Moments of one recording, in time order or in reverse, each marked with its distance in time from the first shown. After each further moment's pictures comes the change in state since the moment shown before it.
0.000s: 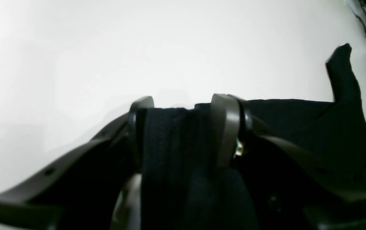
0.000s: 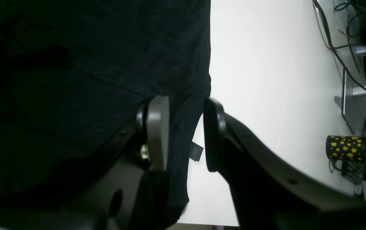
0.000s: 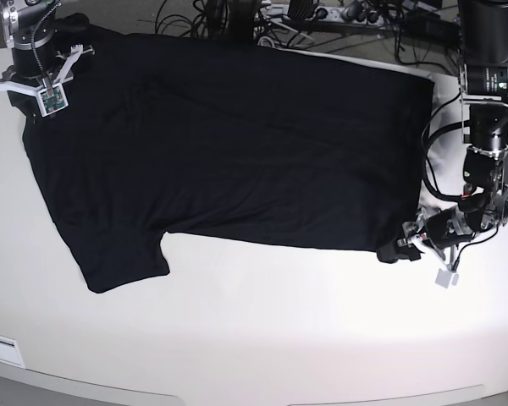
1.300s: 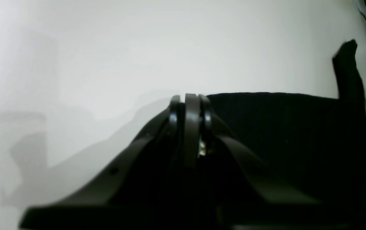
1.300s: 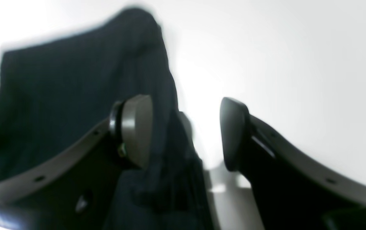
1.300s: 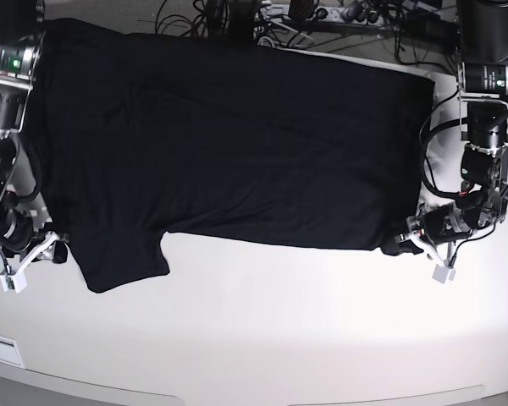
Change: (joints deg) left arm 0.5 0.5 0.0 -0.1 0.0 0.8 1.3; right arm 71.5 -0.4 0.1 -68.3 40.2 27.5 -9.1
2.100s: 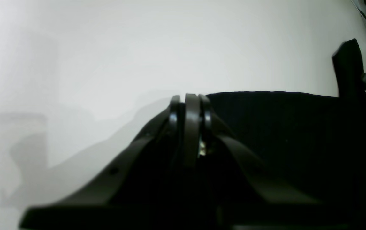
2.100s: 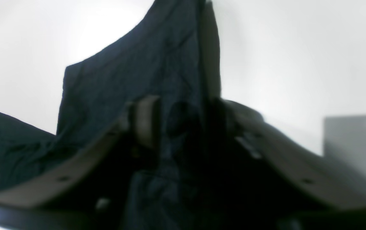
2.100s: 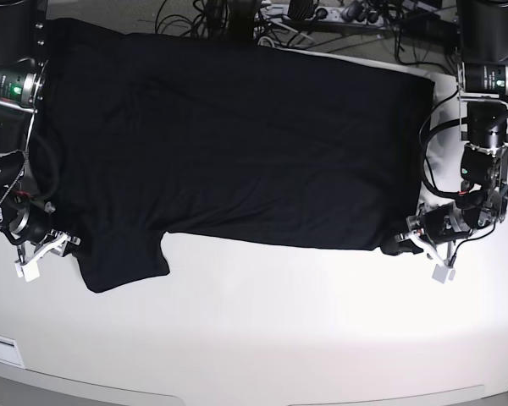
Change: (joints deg) left arm 0.1 0.0 0.0 0.0 0.0 -0.5 0.0; right arm 6.0 -2.2 0.1 -22.0 13.9 14.5 -2.3
